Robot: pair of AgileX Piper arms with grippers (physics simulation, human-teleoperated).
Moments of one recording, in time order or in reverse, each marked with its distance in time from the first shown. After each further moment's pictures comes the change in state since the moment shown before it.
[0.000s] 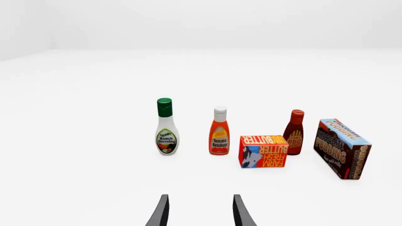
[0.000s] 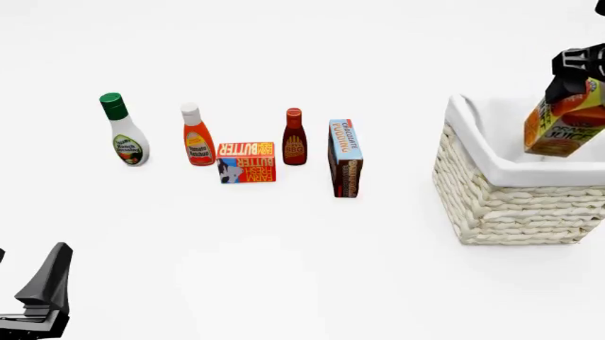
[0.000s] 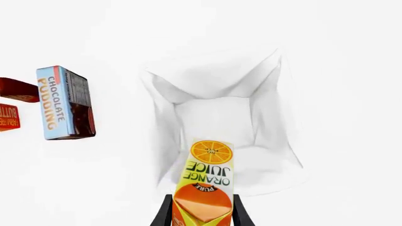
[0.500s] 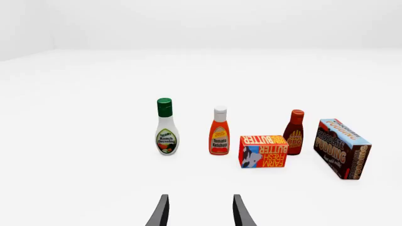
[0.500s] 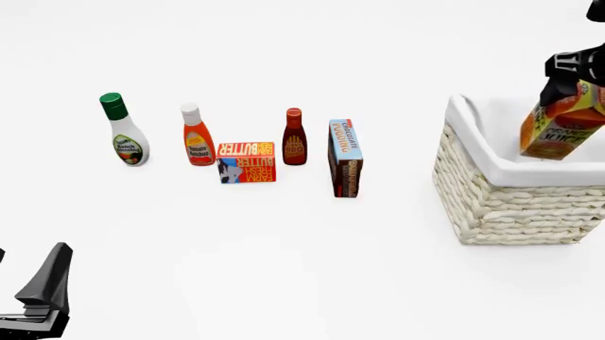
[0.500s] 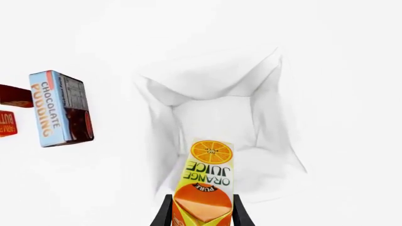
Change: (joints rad) left arm 0.000 0.000 0.000 0.000 0.000; right arm -0.005 0.051 -0.021 0.000 0.026
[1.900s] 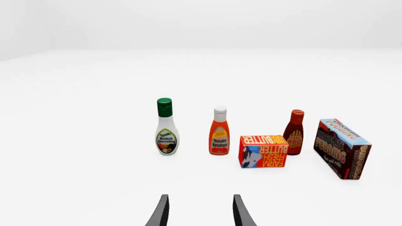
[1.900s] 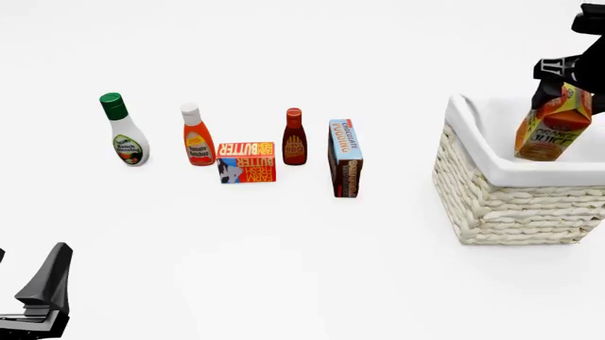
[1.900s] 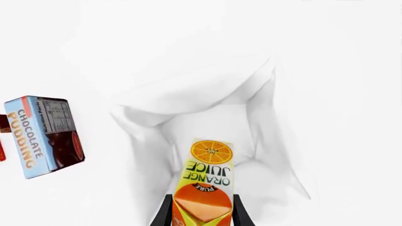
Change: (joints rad) left arm 0.000 0.000 0.000 0.000 0.000; right arm -0.035 0.174 -0.113 0.000 0.052
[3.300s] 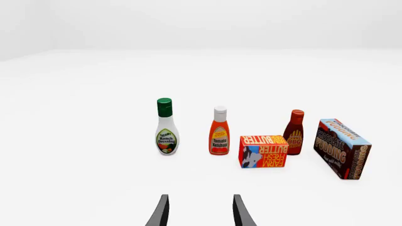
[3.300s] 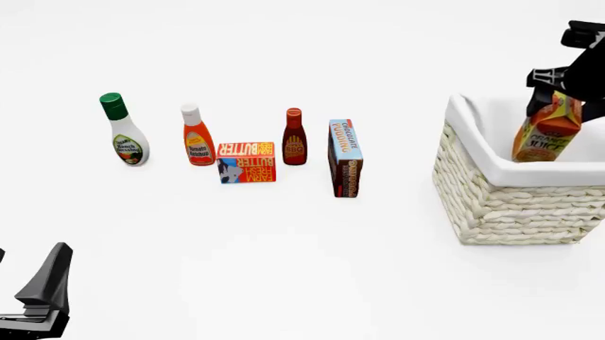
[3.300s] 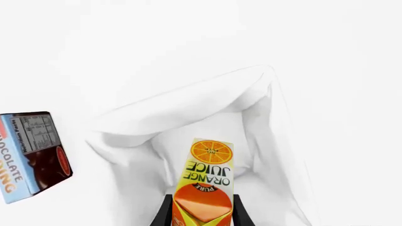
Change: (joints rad) left arm 0.000 0.000 0.000 0.000 0.000; right arm -0.030 0.137 -0.084 0.000 0.004
